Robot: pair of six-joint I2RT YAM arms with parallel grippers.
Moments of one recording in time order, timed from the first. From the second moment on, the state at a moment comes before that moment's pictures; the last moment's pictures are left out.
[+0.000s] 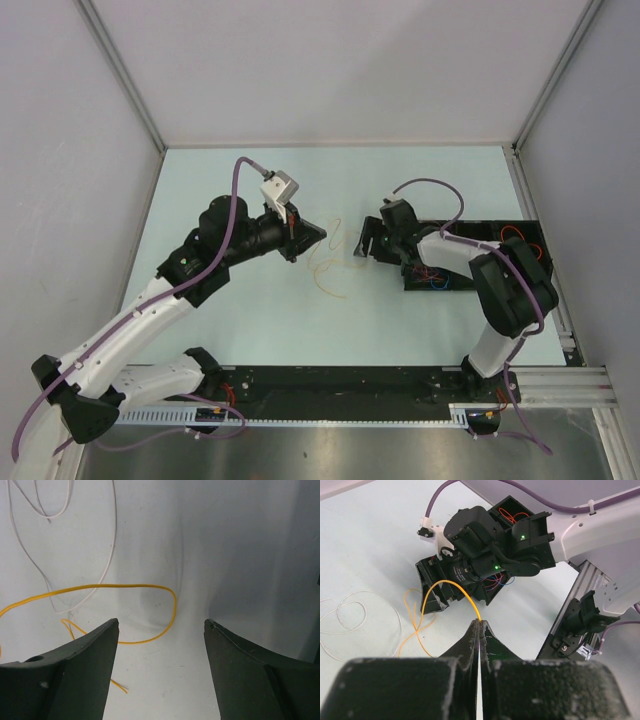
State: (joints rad) left arm -0.73 1.00 1.07 -0.27 0.29 -0.25; right arm 0.51 1.71 0.94 -0.09 -0.09 0.67
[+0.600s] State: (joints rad) left arm -0.73 1.03 1.07 -0.27 0.28 -0.24; right arm 0.49 1.84 1.06 -0.04 -0.09 0.59
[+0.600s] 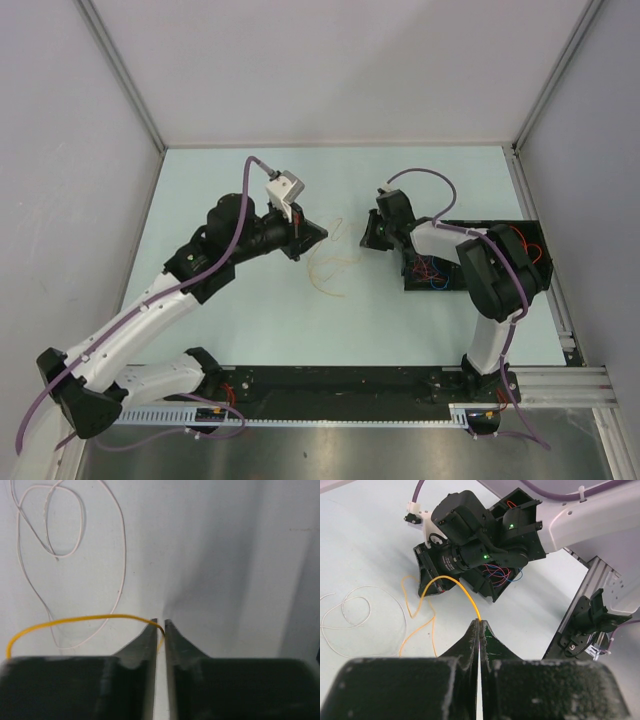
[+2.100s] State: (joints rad) left arm -1.00 2.06 2.08 0.00 0.51 -0.41; right arm 0.06 0.92 1.38 -0.76 0.06 0.51
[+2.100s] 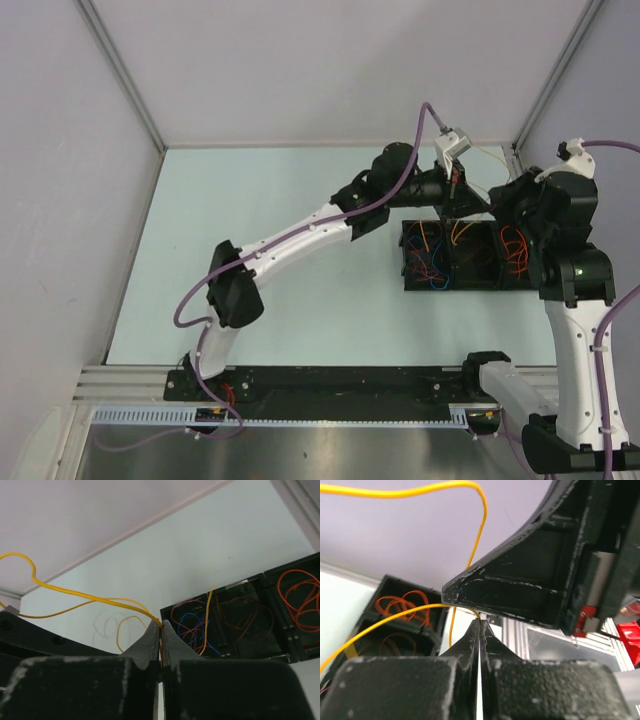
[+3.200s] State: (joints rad) left arm -1.07 2.52 2.30 0.53 0.58 -0.63; right arm 0.04 0.86 1.18 -0.76 0.50 0.60
